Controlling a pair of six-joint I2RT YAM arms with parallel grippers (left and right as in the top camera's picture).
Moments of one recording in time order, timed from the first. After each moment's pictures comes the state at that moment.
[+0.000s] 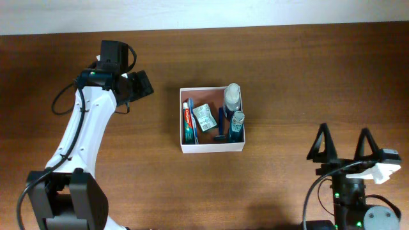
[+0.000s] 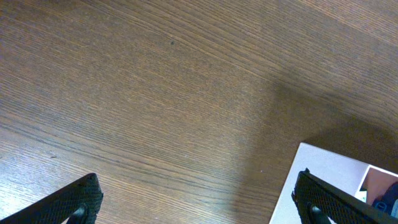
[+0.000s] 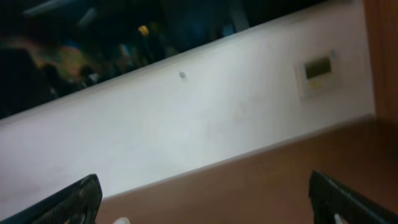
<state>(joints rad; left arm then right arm) -0.08 1.75 1.50 -0.90 -0.09 -0.46 0.01 0.16 0.49 -0.18 0.08 0.29</state>
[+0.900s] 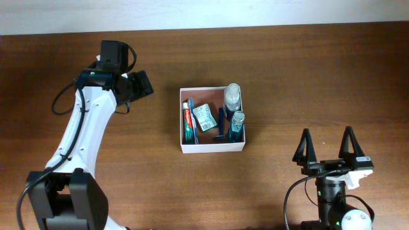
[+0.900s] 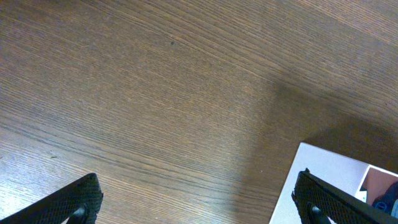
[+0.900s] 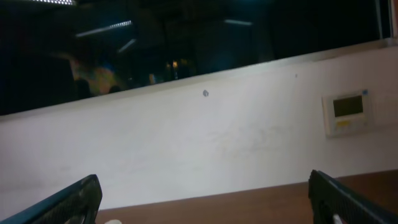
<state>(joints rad) -0.08 1.75 1.50 -0.90 -0.09 -0.46 0.00 0.02 0.13 0.22 0.00 0.19</state>
